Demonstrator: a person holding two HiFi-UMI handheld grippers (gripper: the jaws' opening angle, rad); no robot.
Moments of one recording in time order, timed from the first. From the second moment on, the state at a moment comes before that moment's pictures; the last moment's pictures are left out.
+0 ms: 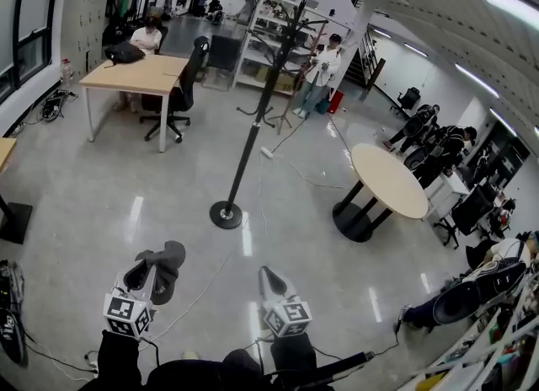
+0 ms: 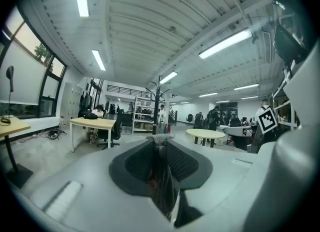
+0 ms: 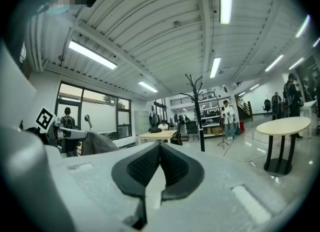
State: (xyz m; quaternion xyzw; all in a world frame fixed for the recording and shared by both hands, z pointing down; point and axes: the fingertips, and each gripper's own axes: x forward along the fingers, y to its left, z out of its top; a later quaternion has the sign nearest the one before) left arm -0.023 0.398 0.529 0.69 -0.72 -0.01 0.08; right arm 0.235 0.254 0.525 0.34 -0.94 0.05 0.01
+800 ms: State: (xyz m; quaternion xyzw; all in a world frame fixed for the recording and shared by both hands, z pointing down) left arm -0.060 0.317 0.538 0.70 -0.71 -0.01 0.08; right arm 0.186 0.176 0.547 0.34 -0.94 0.07 0.03
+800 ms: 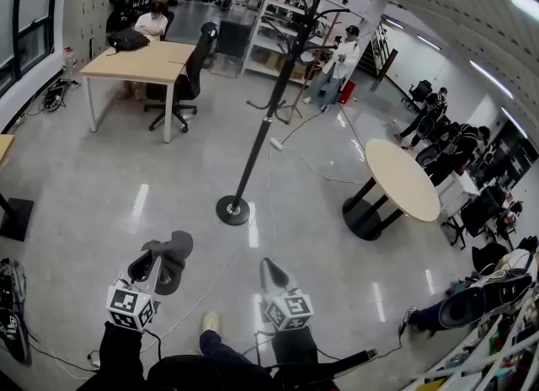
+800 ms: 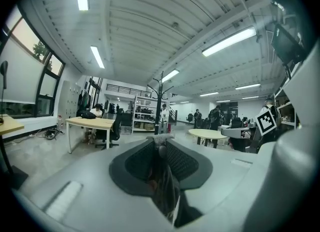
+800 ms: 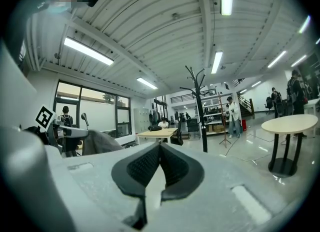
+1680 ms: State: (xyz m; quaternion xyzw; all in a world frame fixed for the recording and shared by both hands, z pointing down) left arm -0.123 0.161 0.518 0.67 -0.74 -0.01 0.07; right arm 0.105 0.003 0.536 0.30 -0.95 0.06 0.03
